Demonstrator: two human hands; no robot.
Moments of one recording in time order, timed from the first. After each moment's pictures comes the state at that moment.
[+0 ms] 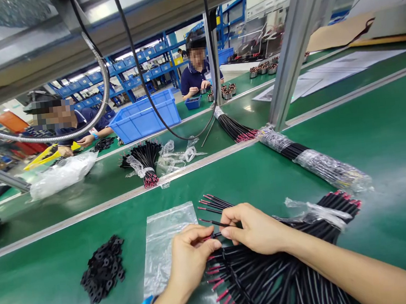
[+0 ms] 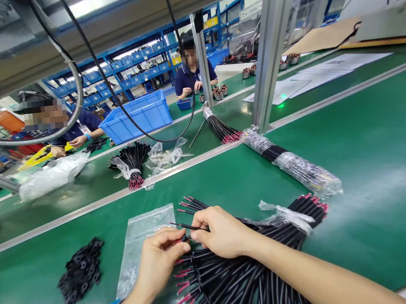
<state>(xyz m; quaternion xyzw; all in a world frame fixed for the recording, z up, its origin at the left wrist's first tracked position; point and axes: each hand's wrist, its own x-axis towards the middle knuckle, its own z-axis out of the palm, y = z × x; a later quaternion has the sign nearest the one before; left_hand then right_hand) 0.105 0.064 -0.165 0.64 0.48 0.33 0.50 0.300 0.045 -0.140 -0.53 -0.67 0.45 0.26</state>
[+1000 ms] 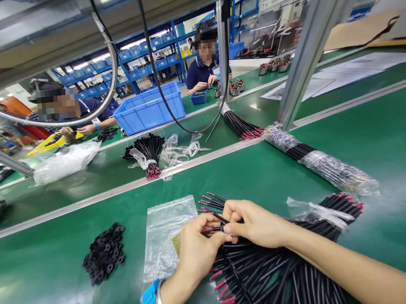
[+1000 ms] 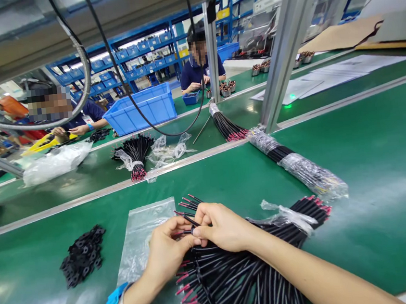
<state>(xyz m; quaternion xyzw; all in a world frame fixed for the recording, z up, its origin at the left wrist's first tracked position) 0.126 0.056 -0.157 0.67 0.47 0.30 0.49 0.302 0.048 -0.153 -0.45 -0.60 0.59 0.30</state>
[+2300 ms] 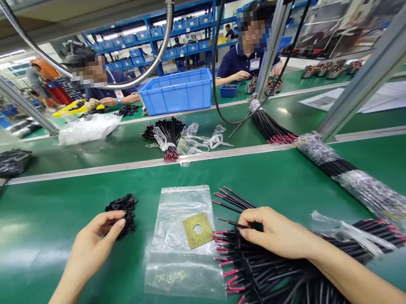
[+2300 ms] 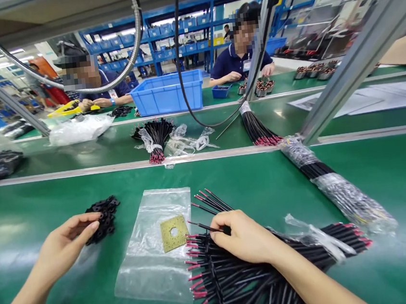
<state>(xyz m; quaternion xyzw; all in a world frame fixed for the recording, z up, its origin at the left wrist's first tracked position) -0.118 0.052 -0.135 0.58 0.71 0.29 0.26 0.301 0.047 -0.148 -0.49 -0.76 0.41 0.15</state>
